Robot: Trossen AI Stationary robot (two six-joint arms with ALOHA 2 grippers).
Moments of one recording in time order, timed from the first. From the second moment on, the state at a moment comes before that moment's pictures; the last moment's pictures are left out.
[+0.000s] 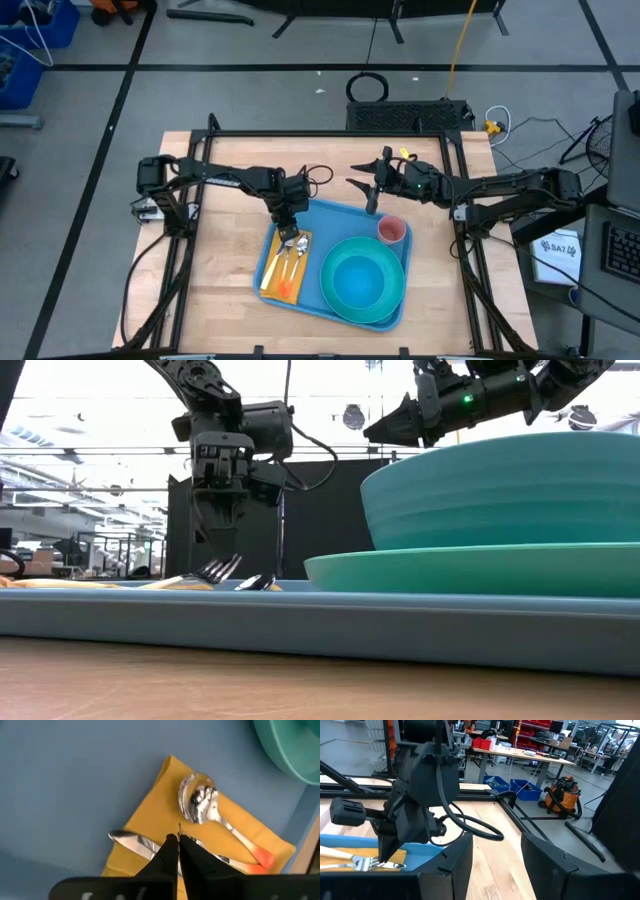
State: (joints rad) left arm 0.17 1.74 1.09 -0.67 0.44 -0.23; right arm -0.15 1.20 0.61 0.46 0.18 -0.14
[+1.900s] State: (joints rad) left arm 0.12 1.79 1.09 -0.51 0.39 -0.24; right arm -0.15 1.20 0.61 0.45 0.18 -0.15
